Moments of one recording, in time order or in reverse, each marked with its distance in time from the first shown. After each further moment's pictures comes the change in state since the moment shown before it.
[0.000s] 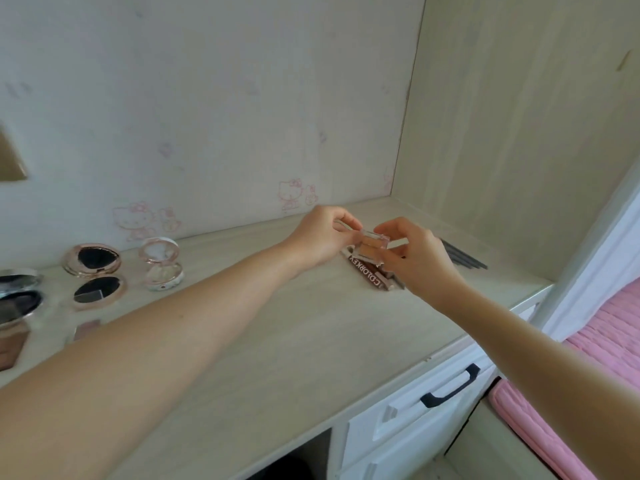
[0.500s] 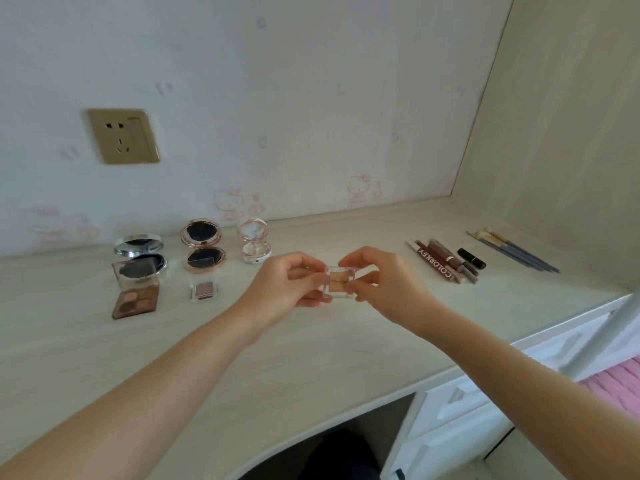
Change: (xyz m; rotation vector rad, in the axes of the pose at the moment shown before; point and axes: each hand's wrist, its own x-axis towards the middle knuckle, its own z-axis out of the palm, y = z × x) left_hand -0.156 -0.084 -0.097 -0.423 0.130 -0.214; right_hand -0.062 -0.091 0.107 0.166 -0.351 -0.071
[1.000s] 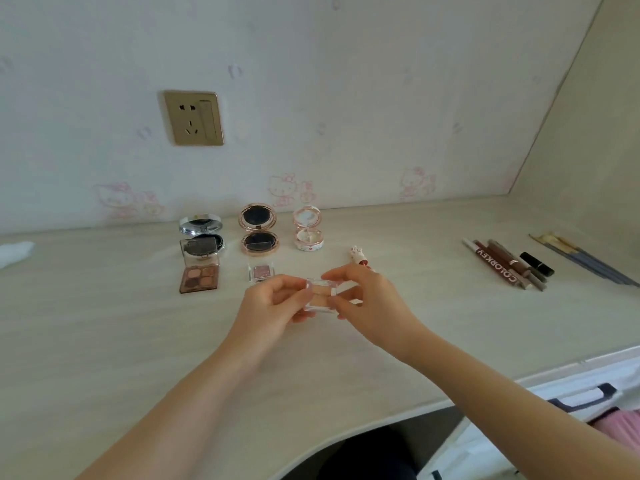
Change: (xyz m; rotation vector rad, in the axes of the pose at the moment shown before) left_hand -0.053 -0.050 -0.063 -0.127 0.301 -0.041; right_hand 0.000 -0.028 0.097 -0.010 -0.116 -0.069
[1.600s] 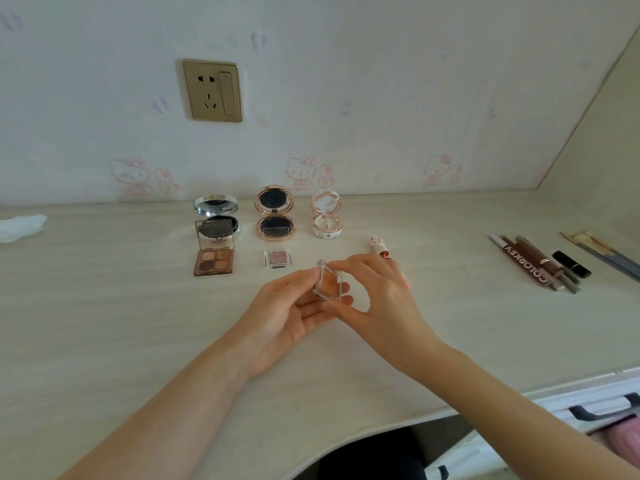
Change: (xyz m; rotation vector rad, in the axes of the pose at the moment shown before) left_hand -0.003 -0.002 -0.012 -0.582 -0.282 -0.231; right_hand -0.011 -0.010 0.016 -0.310 0.105 -0.244
